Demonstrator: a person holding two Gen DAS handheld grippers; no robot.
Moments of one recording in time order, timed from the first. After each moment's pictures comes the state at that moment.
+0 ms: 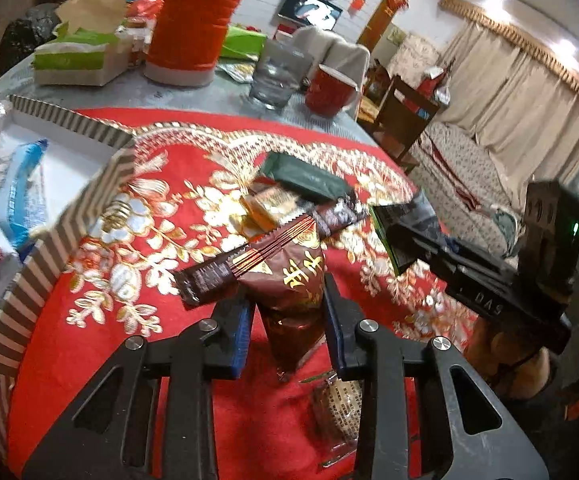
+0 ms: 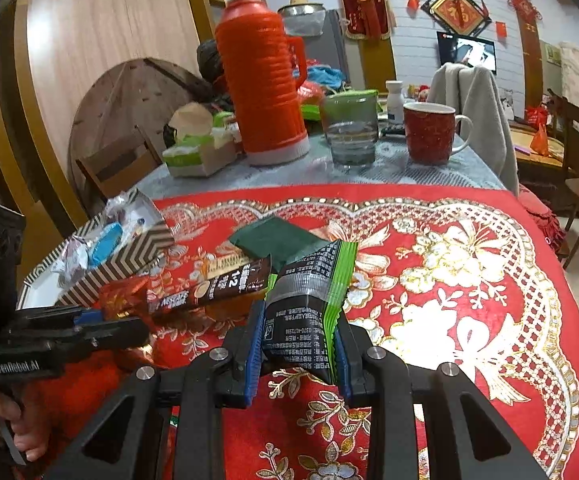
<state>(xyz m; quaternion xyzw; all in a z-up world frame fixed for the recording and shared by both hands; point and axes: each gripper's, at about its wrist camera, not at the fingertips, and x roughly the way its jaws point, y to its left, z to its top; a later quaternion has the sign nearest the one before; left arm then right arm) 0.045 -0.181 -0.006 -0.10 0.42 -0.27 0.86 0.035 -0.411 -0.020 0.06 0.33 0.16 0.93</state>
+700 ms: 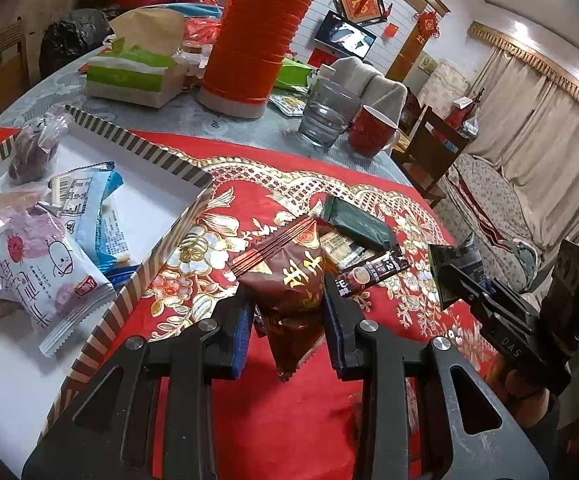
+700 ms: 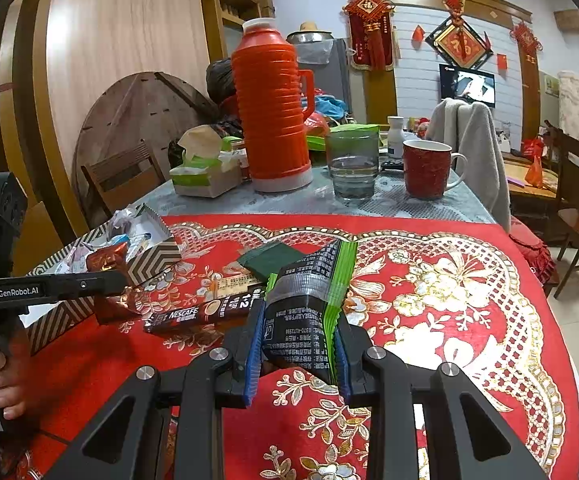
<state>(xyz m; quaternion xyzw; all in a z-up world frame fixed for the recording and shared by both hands) 0.052 -0.142 0.007 -0.12 0.40 -0.21 0.88 0.017 -0.406 -0.009 0.03 0.28 0.15 0.95</state>
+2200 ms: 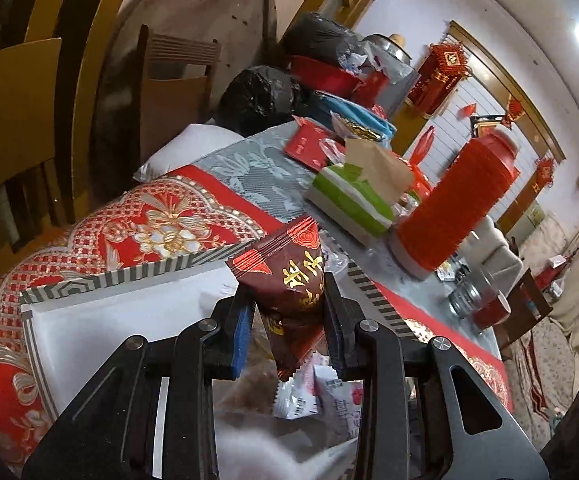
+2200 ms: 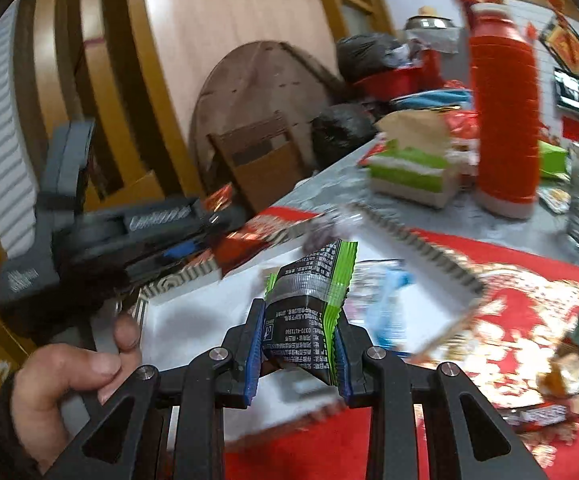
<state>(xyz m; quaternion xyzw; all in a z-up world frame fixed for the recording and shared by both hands) 0.052 0.064 0.030 -0.27 0.28 0.05 0.92 0.035 -0.126 0.016 -0.01 0.30 0.35 0.89</state>
